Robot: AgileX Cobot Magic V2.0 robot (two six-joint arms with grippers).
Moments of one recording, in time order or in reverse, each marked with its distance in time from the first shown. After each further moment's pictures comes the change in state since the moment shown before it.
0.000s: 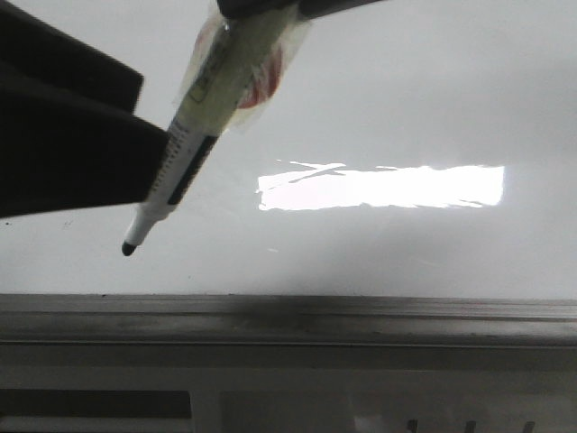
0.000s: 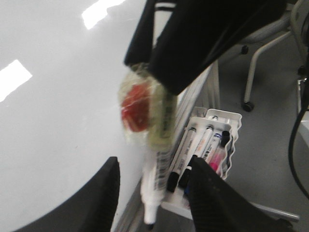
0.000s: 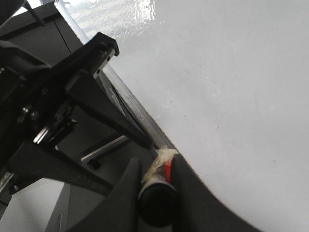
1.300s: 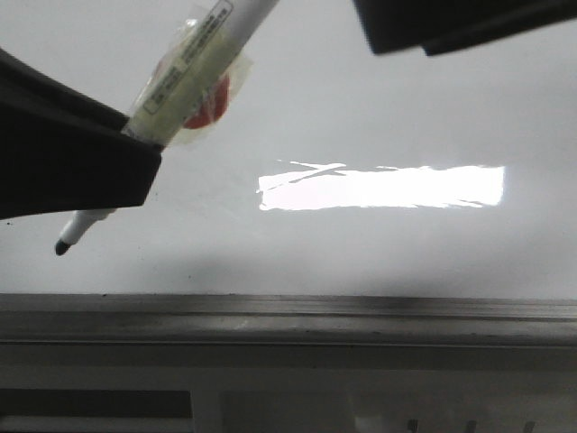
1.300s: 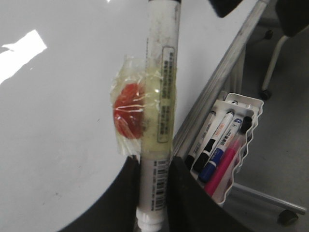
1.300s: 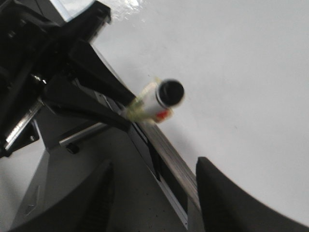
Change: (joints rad) left arm 0.045 0.080 0.002 -0.016 -0.031 -0.006; right arm -0.024 -0.128 0.038 -0.087 0.123 -0.004
